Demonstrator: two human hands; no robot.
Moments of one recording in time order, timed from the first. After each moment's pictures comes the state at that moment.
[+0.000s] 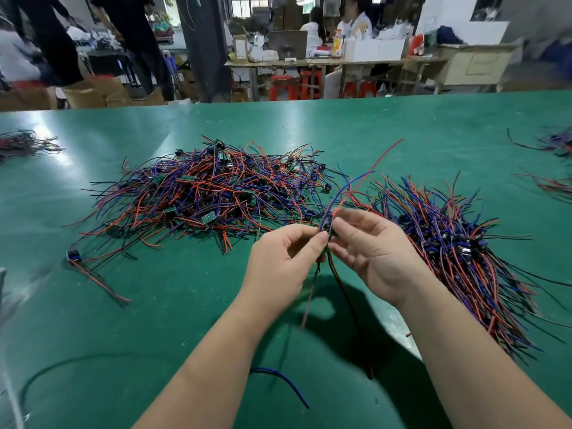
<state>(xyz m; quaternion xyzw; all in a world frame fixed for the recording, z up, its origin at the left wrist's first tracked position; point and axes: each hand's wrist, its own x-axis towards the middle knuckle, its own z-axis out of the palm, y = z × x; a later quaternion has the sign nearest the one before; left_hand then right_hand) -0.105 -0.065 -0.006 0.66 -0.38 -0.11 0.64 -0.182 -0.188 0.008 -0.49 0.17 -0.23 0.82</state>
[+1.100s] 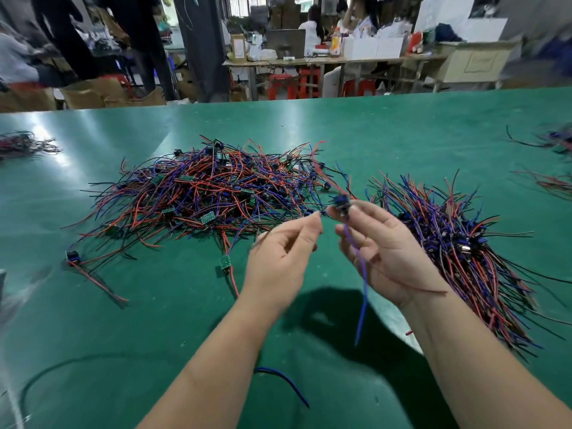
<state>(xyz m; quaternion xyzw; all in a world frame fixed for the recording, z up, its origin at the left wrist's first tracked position) -0.112 -0.067 0.004 0.67 -0.34 -0.10 0.65 -0.187 -0.188 0.015 -0.41 0.12 -0.24 0.87</state>
